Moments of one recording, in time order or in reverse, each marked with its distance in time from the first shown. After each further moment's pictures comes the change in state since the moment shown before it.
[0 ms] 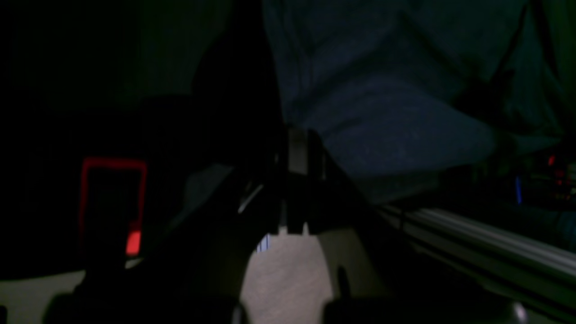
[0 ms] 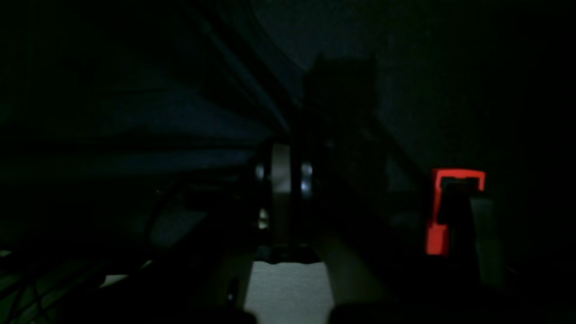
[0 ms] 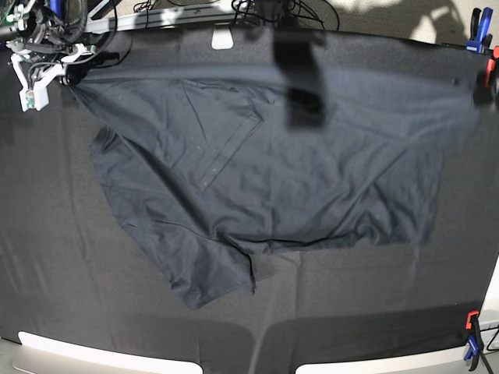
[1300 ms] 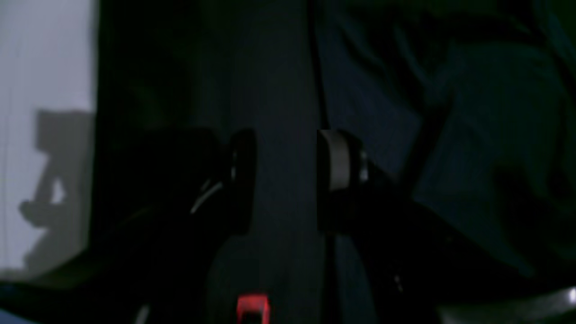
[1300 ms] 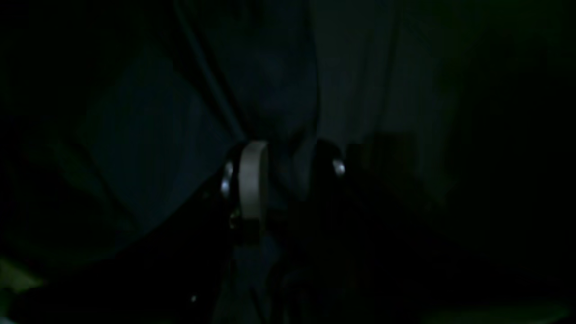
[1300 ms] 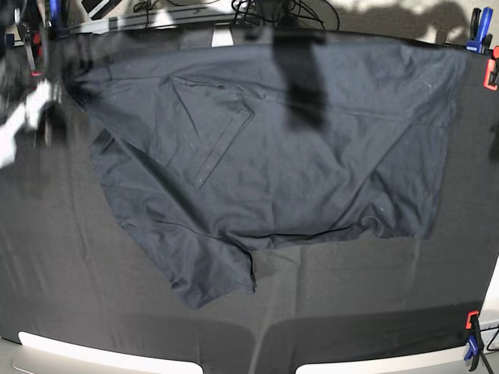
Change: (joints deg) left arm -13.1 -5.5 0.3 0.2 13.6 -0.1 -17.2; right arm 10.4 13.8 -1.0 0.1 24.7 0.0 -7.7
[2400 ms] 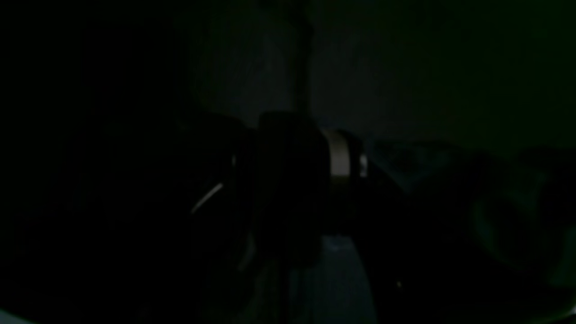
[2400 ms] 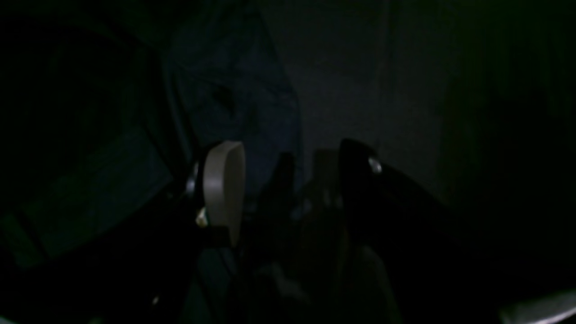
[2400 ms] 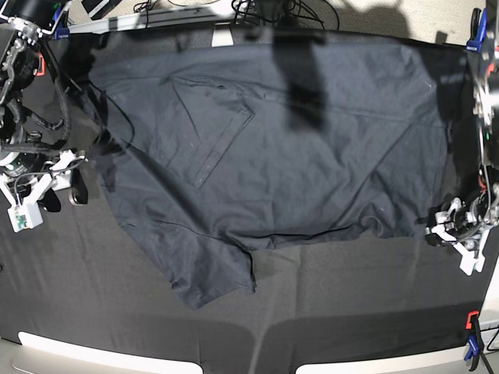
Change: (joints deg) left arm -49.4 15.9 37.0 -55.6 40.7 11.0 -33.6; right arm 14.2 0.1 -15.2 0.0 -17.3 -3.5 6.0
